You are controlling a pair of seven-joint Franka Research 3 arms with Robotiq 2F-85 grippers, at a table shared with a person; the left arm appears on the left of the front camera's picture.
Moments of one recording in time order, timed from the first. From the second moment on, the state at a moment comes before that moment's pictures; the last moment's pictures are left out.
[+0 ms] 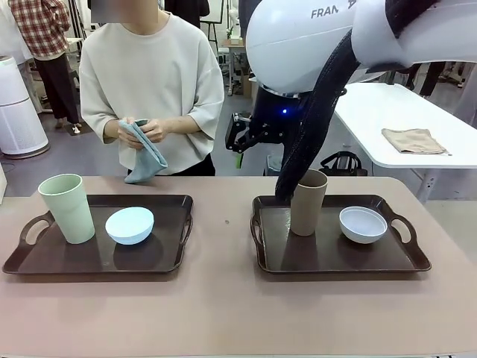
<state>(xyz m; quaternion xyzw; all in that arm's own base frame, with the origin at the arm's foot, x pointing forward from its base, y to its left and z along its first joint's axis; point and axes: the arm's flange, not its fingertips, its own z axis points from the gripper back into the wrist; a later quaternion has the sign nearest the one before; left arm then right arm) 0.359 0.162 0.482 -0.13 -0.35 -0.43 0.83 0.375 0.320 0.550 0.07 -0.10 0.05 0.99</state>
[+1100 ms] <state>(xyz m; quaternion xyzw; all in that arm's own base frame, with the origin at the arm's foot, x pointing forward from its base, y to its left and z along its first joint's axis) 0.426 0.176 0.443 -0.26 -0.31 -0.59 0.70 0.451 0.449 0.489 0.07 -0.03 0.15 0.99</state>
